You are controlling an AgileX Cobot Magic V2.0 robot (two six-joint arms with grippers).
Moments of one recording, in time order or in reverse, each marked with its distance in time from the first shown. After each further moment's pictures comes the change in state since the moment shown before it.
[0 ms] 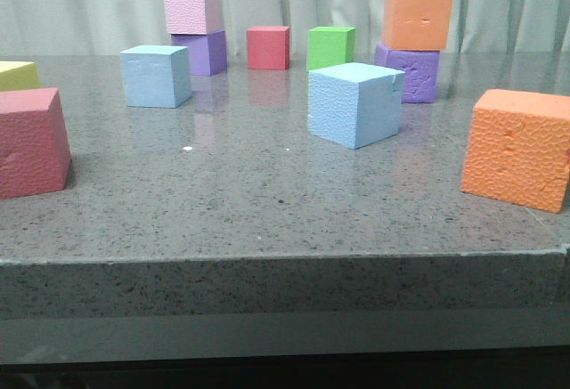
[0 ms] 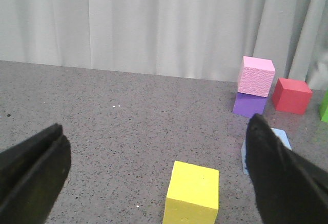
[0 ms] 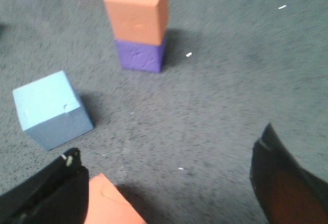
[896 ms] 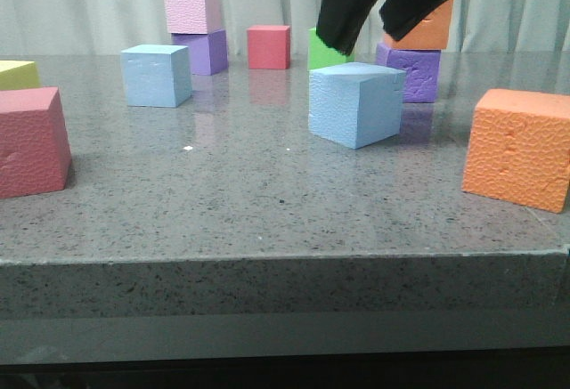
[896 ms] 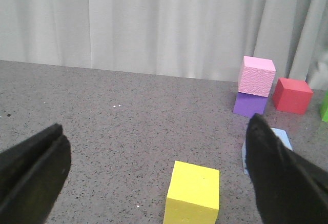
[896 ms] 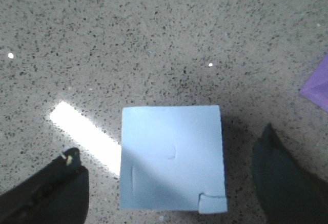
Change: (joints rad) left arm 0.000 0.000 0.000 0.000 0.000 0.000; right arm 0.250 0.710 -0.610 0.097 0.331 -0.230
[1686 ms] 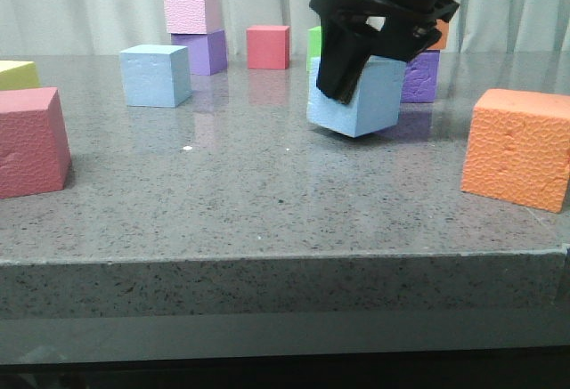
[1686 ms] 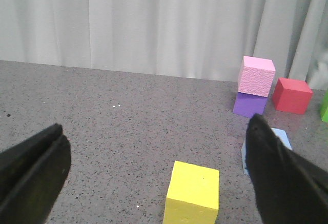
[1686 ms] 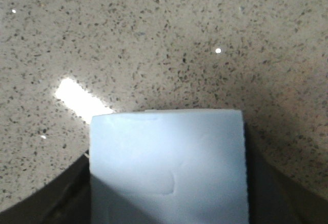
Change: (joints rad) left arm 0.000 0.000 0.000 0.000 0.000 0.000; right arm 0.000 0.105 -0.046 0.002 0.029 -0.003
